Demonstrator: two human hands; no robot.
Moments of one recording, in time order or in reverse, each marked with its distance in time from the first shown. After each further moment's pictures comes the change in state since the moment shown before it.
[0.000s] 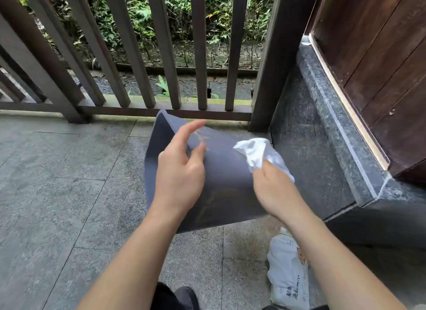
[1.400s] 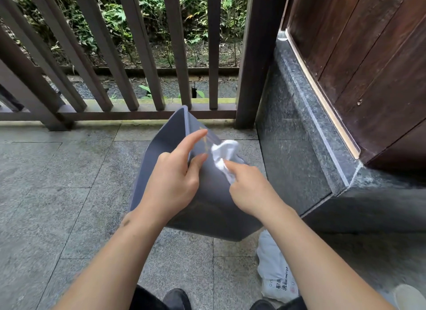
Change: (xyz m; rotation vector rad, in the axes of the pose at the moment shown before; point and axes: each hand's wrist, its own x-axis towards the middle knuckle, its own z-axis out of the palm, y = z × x) left_hand -0.001 -0.005 0.022 0.291 -0.237 0.228; right_hand 0.009 0.016 0.004 -0.143 -0.111 -0.175
